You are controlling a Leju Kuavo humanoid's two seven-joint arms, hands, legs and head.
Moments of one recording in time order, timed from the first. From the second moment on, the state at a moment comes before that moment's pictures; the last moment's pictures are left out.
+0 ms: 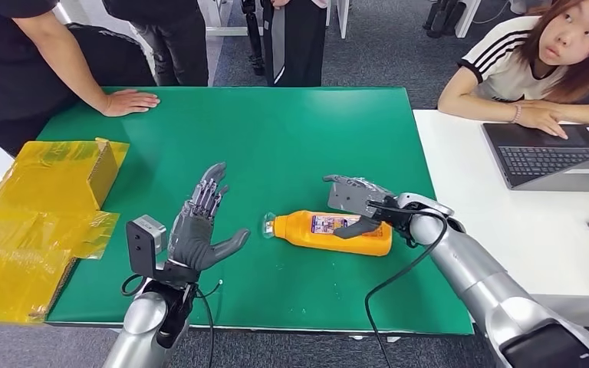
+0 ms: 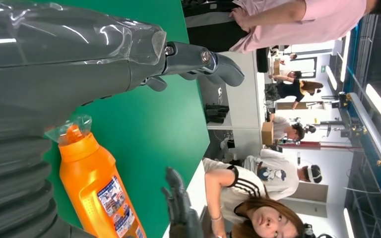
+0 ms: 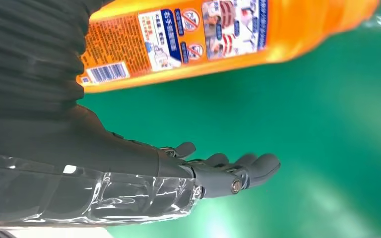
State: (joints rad) left arm -0.19 -0.13 -0.35 -1.43 0.01 0.01 -0.49; right arm -0.77 -0.20 0.72 -0.90 0.26 0.42 -0.11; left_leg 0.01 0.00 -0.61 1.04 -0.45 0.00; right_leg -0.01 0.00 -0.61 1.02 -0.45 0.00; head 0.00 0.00
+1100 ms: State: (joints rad) left arm -0.26 -0.15 -0.36 -1.36 0.08 -0.03 -0.45; right arm -0.93 -0.18 1.09 -0.66 0.30 0.48 -0.07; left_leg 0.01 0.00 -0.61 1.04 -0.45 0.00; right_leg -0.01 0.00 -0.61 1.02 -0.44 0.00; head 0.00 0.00
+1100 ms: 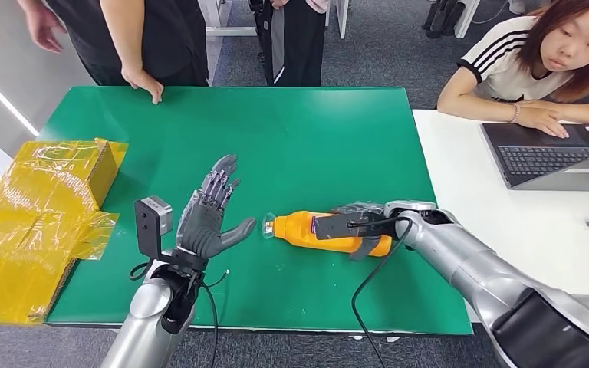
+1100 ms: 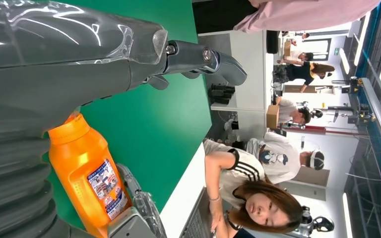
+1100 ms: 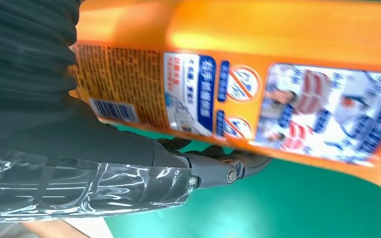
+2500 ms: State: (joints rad) left arm -0.17 -0.12 -0.34 -1.37 0.03 0.02 -0.53; right arm -0.47 -0.20 0.61 -1.04 -0.08 0.15 -0.42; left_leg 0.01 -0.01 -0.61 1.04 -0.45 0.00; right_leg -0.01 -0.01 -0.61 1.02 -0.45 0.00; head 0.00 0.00
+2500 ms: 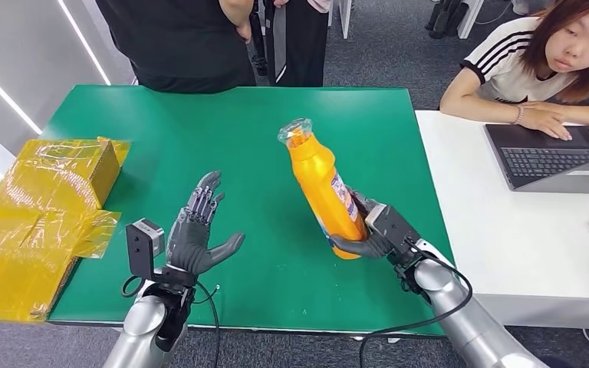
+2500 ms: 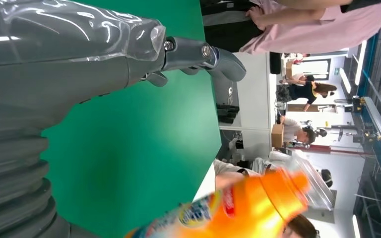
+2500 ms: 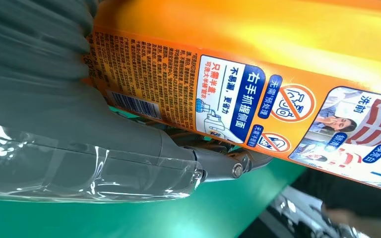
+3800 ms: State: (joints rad) left arm -0.70 -0.13 -0.42 -1.13 0.25 -0.27 -0.29; right arm -0.59 0.14 0.69 -0.93 0.04 0.05 -0.42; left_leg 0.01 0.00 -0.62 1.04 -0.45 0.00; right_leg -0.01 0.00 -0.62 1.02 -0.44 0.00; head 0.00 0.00
